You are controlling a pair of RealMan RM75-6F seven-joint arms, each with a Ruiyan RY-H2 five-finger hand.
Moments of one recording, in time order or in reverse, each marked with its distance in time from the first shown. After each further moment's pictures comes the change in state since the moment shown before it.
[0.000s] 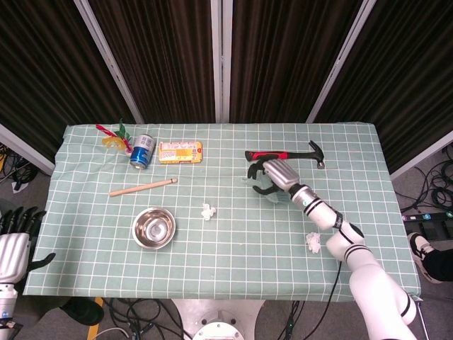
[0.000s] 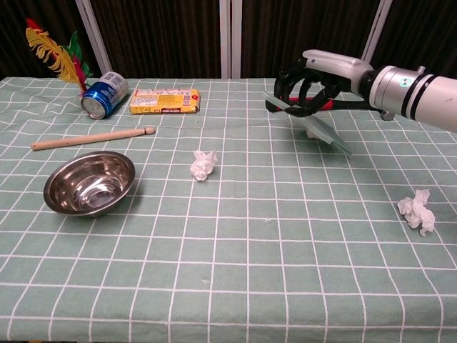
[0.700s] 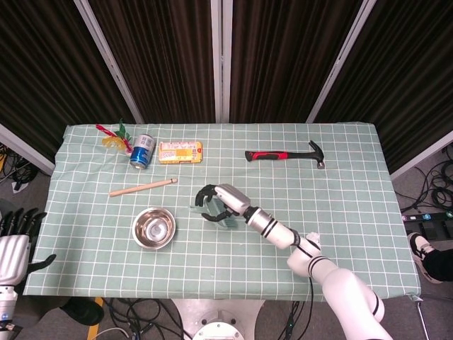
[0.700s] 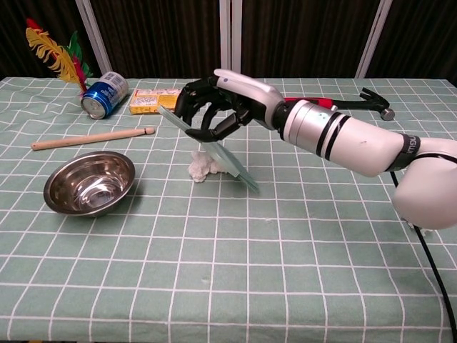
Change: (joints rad) left arm 0.010 -0.008 0.008 0.016 0.015 0.015 -0.026; right arm 0.095 -0.176 0.051 -0.112 0.030 0.100 0.081
